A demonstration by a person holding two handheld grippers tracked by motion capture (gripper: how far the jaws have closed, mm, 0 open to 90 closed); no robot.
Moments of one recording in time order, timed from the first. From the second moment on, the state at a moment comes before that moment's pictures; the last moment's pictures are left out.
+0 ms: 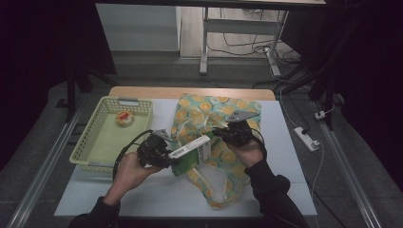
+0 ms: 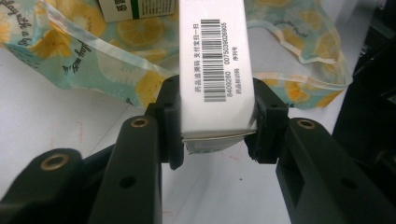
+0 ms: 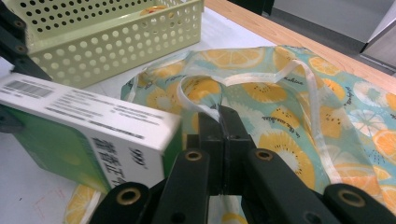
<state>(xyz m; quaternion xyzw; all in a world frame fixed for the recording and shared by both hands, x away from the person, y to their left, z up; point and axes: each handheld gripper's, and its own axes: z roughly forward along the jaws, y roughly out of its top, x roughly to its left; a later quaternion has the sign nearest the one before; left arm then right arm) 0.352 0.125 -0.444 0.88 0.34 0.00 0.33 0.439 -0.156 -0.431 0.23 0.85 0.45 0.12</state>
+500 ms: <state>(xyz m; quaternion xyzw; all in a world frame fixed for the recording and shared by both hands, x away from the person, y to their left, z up) 0.372 0.112 -0.452 0.88 0.36 0.00 0.32 0.438 -0.153 -0.431 0.23 0.85 0.46 0.12</state>
